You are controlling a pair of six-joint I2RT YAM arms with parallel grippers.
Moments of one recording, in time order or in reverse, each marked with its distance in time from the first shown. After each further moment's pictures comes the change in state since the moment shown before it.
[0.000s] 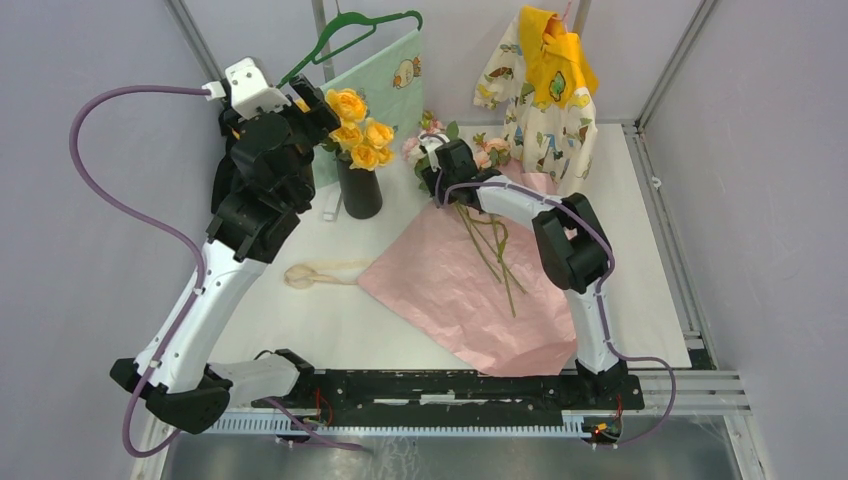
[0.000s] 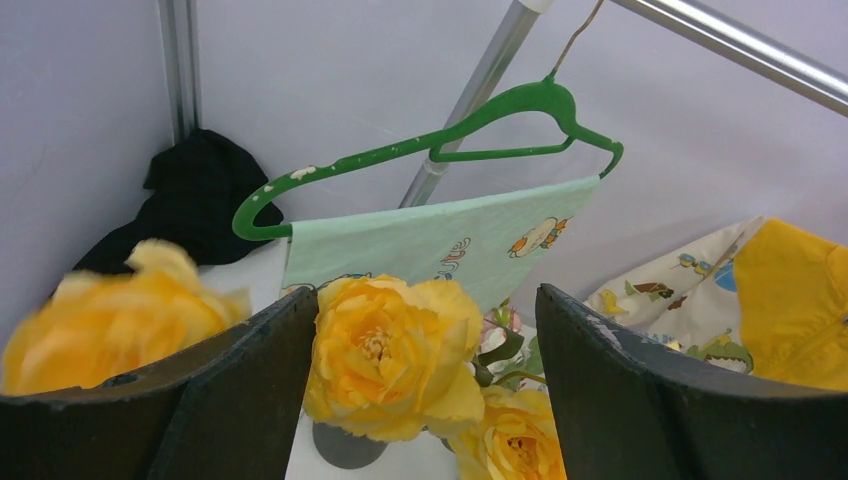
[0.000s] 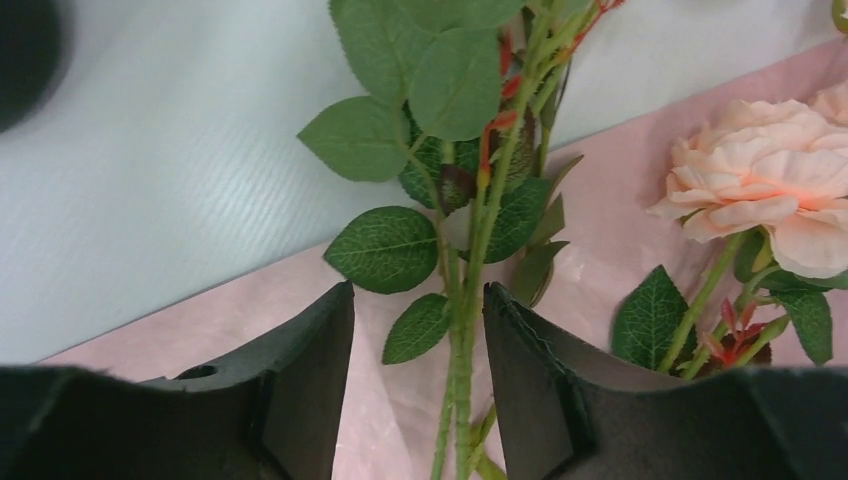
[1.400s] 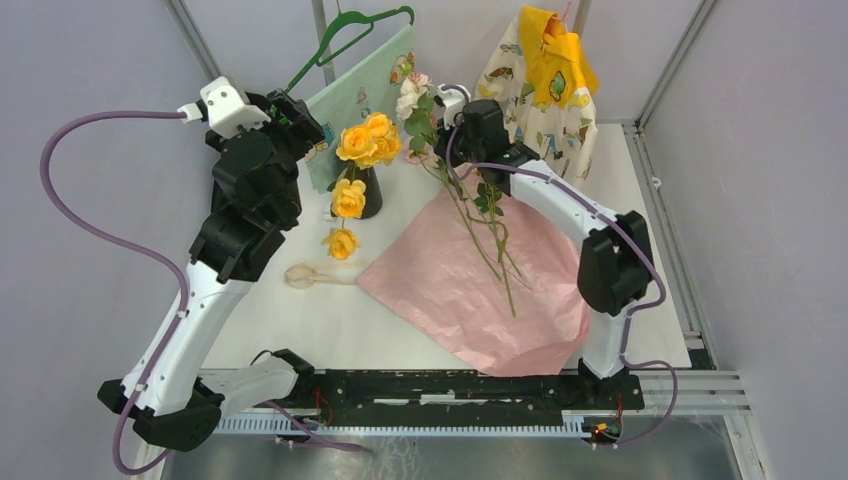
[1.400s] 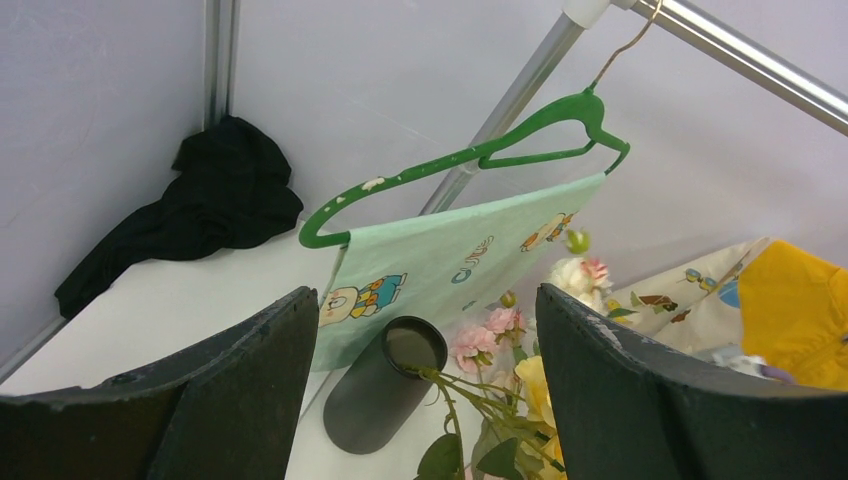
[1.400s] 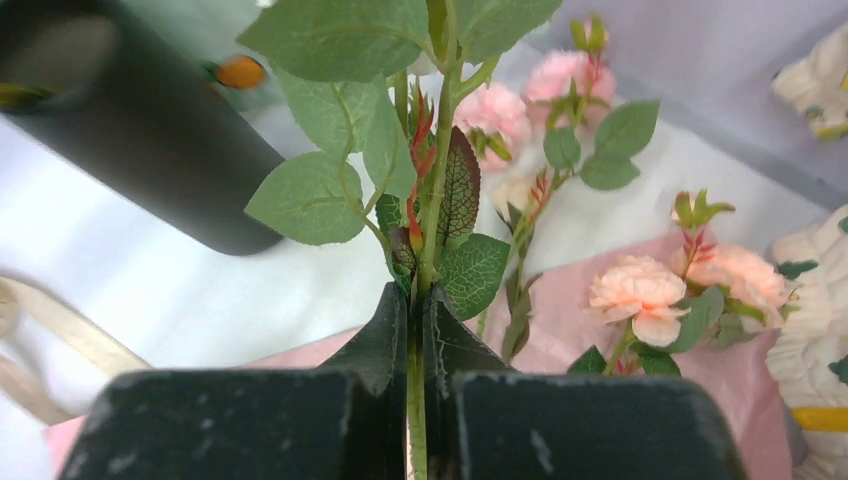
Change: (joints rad) left arm 0.000 -0.096 -0.056 -0.050 -0.055 -0.053; right arm -0.042 -0.216 0.064 -0.023 -0.166 0.029
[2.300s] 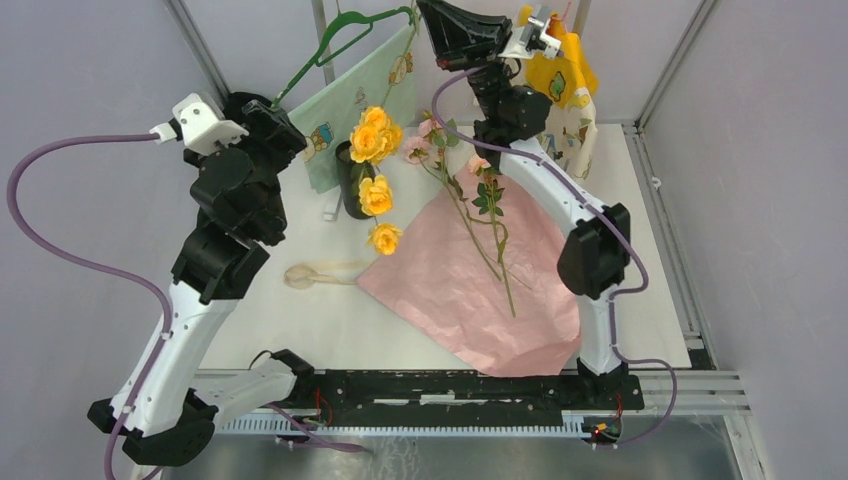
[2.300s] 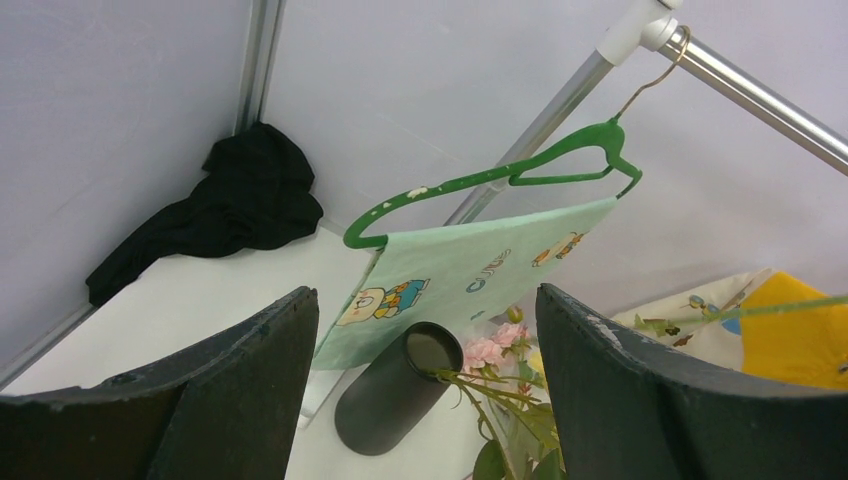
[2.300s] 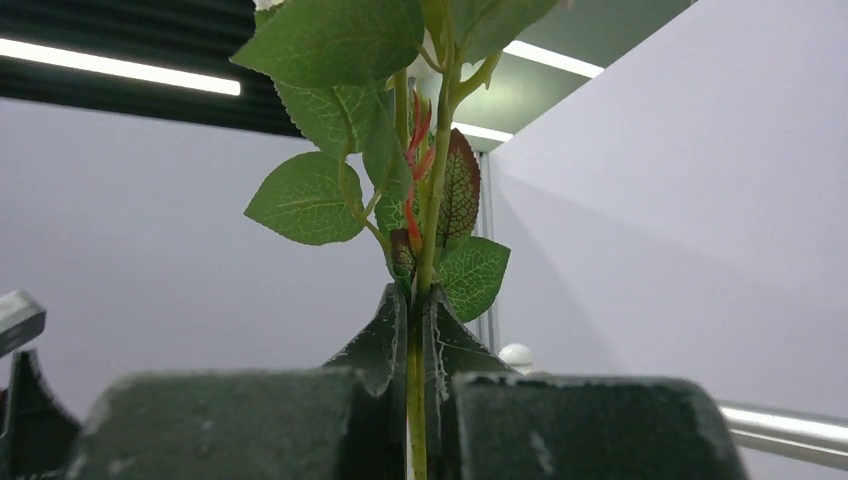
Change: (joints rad) left arm 0.000 -0.076 -0.021 -0.029 -0.052 -0.019; right arm -0.004 0.044 0.232 1.431 -0.238 0.552
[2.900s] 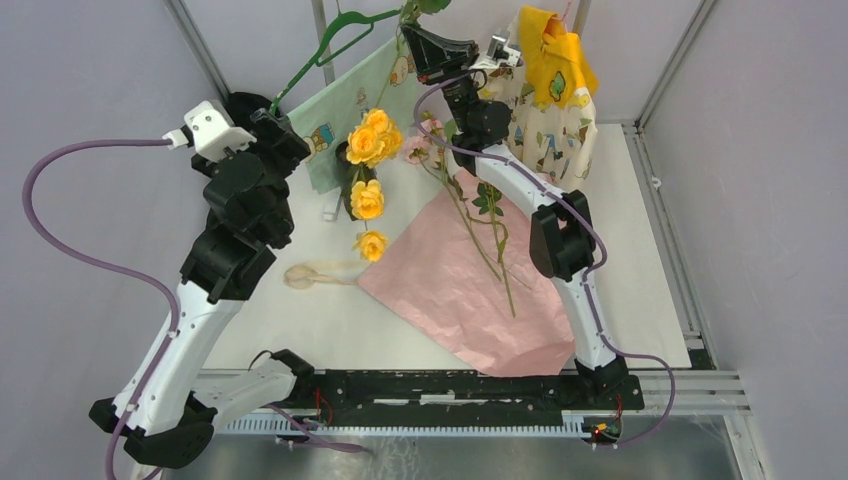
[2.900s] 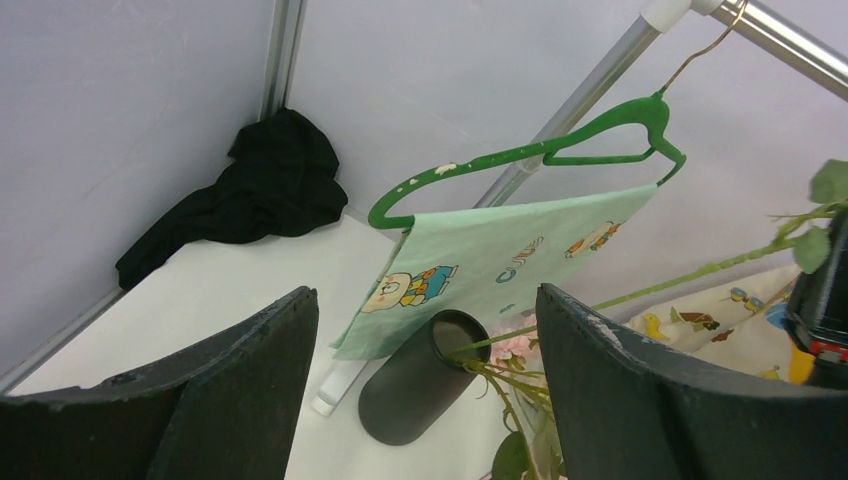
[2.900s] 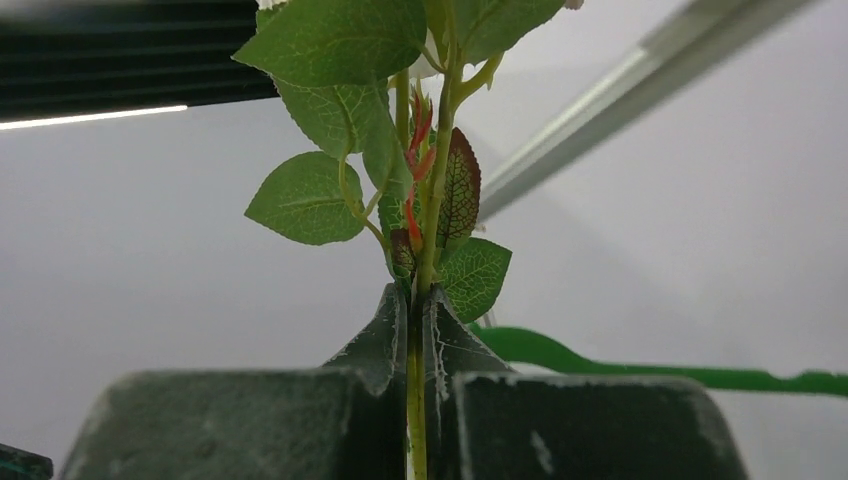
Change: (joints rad) left arm 0.000 -0.021 -0.069 0.009 -0.043 0.001; right arm 0.003 0.328 0.220 0.006 0.134 0.185
